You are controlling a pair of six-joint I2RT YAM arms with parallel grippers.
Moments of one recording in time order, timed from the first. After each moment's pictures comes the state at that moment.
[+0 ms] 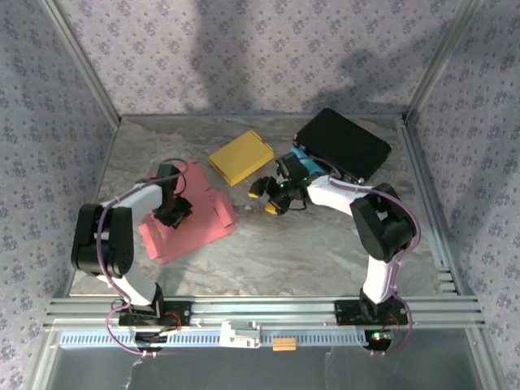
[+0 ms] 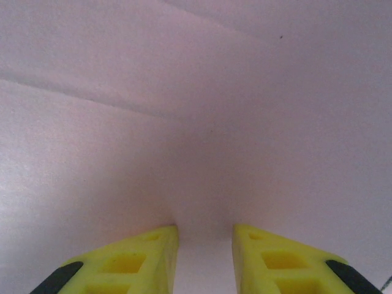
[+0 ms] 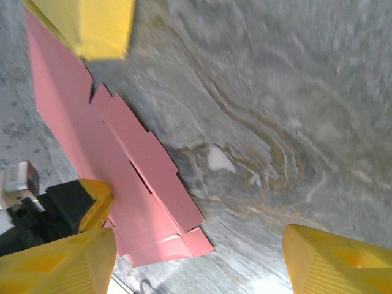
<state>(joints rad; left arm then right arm) -0.16 1.60 0.87 -0.64 0.08 -0.96 0.60 1.85 1.14 -0.22 -0.48 1.09</state>
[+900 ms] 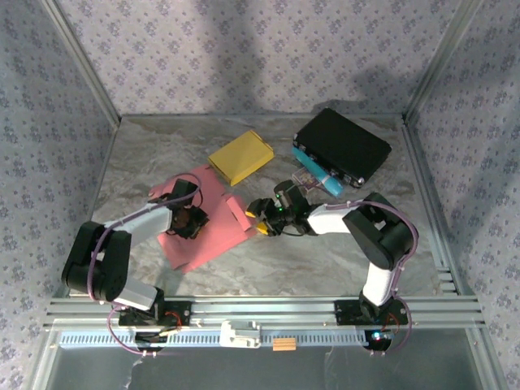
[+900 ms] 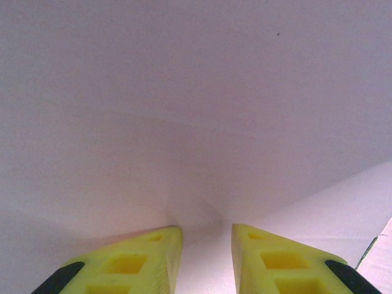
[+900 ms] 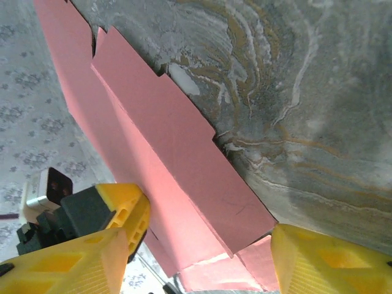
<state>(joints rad) -0.35 1.46 0.69 -0.45 0.12 -1.21 0.71 1.80 0.79 0.31 -0.43 1.43</state>
